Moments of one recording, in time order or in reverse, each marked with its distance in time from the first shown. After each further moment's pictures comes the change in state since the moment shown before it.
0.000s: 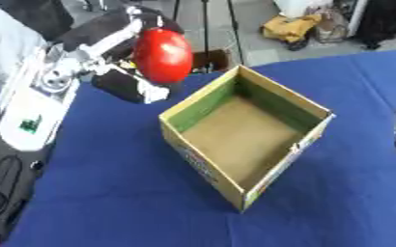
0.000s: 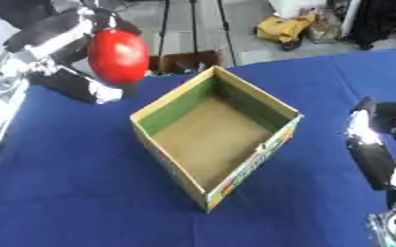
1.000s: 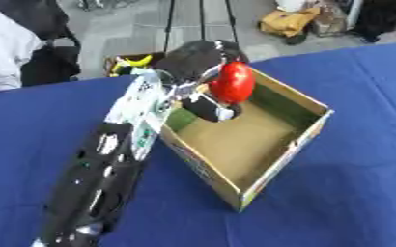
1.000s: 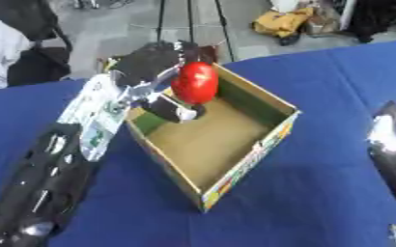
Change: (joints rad) left arm -0.042 -0.274 0.031 0.225 -0.724 -0.133 0.222; right arm -0.033 0.001 0.019 0.000 -0.009 -0.010 0.011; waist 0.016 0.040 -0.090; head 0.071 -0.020
